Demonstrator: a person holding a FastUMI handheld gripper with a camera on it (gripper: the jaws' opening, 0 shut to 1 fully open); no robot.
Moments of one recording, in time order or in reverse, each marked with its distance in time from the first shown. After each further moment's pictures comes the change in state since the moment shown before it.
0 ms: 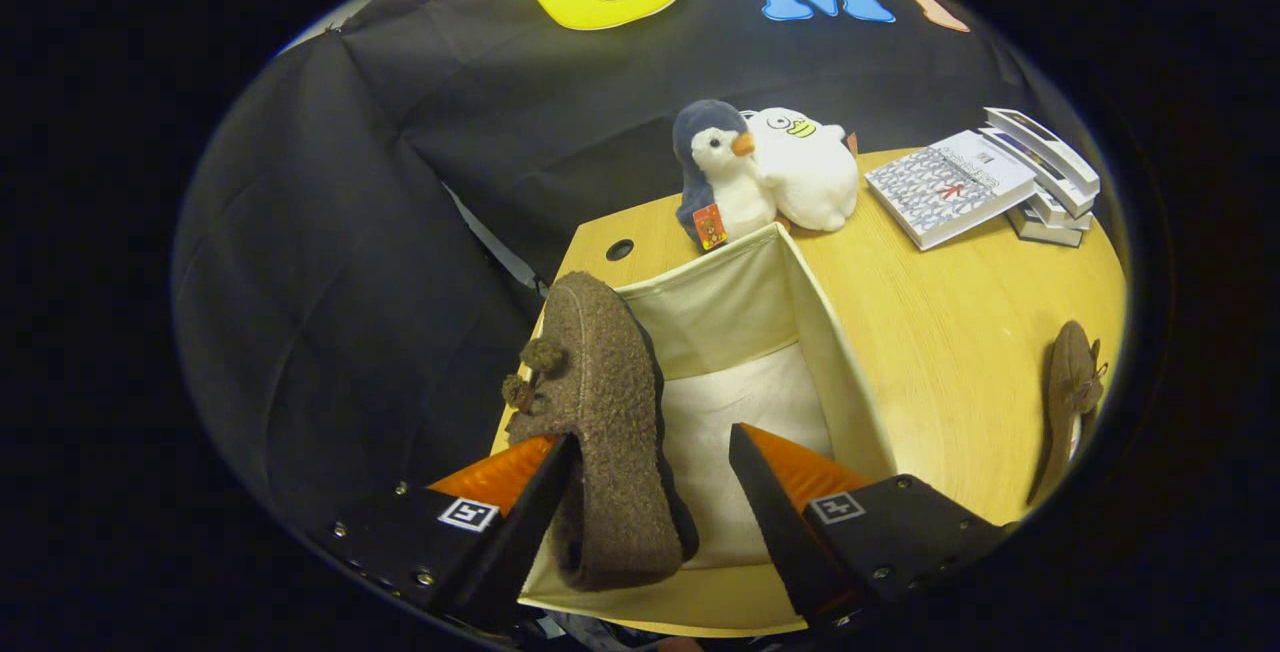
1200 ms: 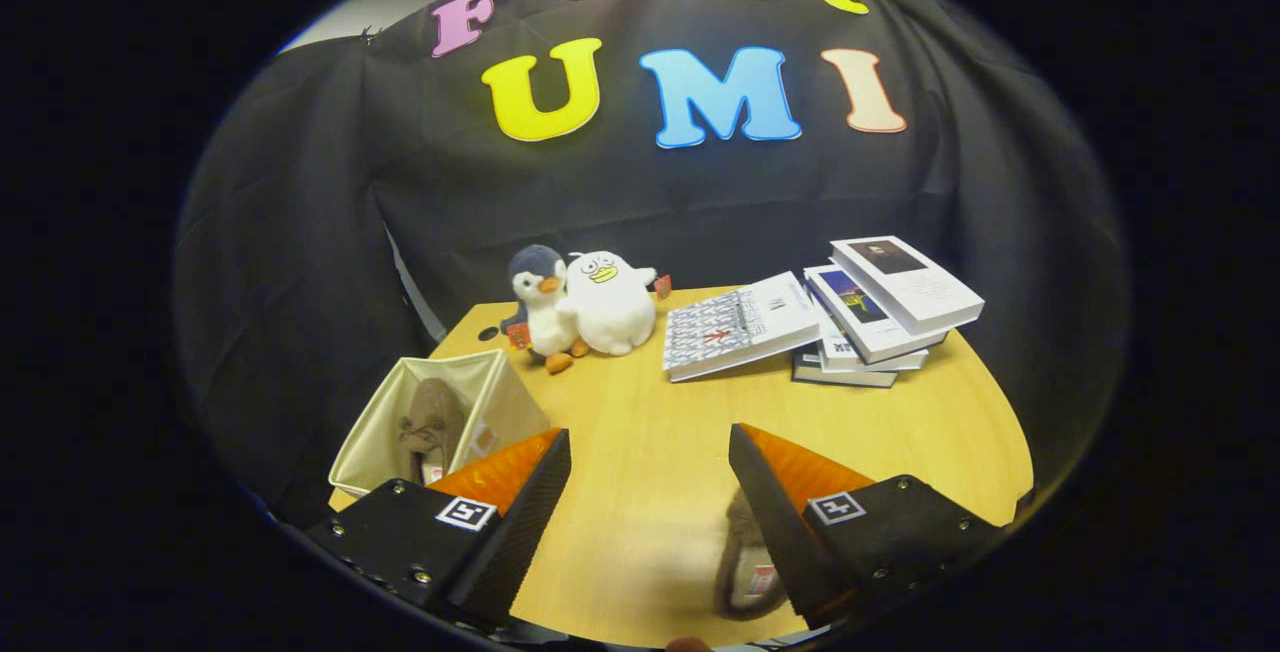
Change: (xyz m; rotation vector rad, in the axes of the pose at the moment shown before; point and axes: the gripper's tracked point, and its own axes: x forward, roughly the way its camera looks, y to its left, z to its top) arm -0.192 -0.252 0.075 -0.173 -0.277 -0.236
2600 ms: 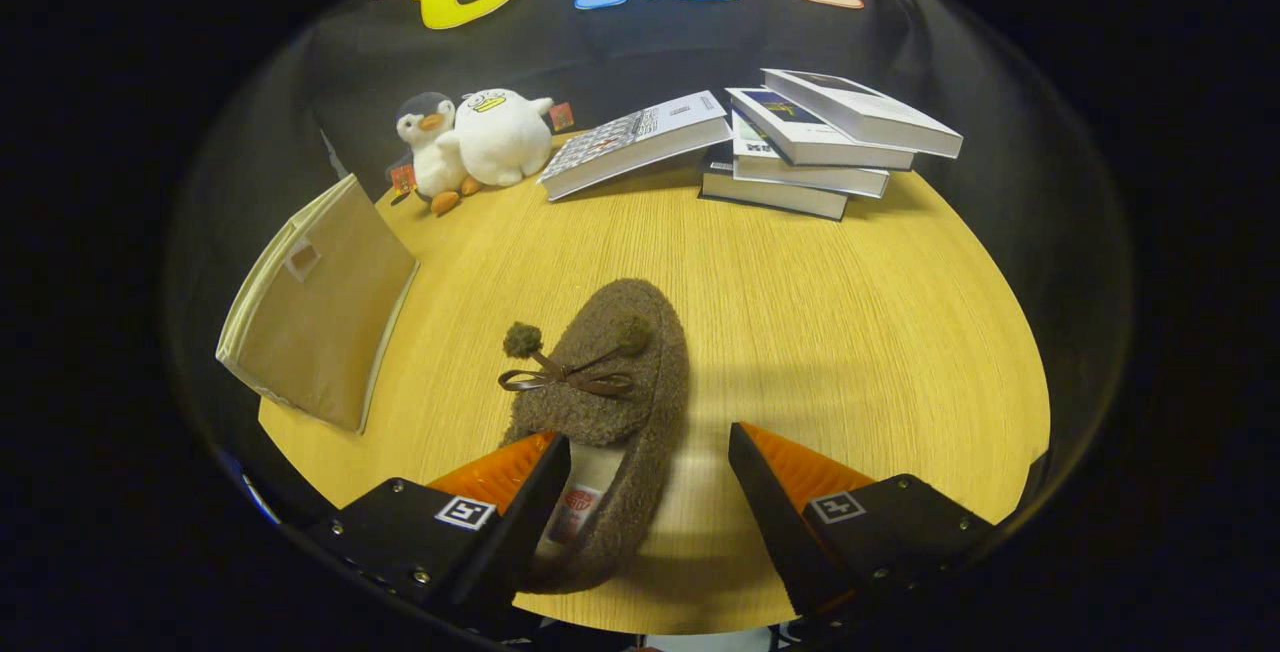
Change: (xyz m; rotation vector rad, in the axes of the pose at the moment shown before) arm 0.050 -0.121 -0.174 -0.030 0.370 -0.028
